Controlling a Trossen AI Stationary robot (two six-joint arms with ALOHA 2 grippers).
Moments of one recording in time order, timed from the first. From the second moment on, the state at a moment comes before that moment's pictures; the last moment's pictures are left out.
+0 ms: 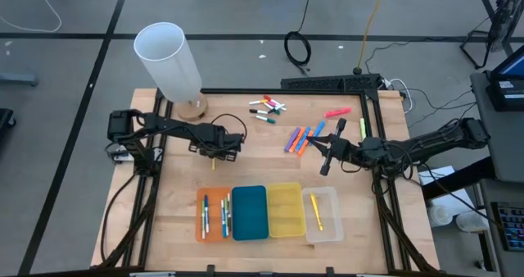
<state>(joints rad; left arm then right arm) 0.15 1.71 0.93 -0.88 -0.10 -1.21 0.20 0.89 0.45 0.46 0.57 -0.27</state>
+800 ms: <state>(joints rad) 0.10 1.57 0.94 -0.82 -0.28 -0.95 0.20 0.89 0.45 0.44 0.57 -0.25</state>
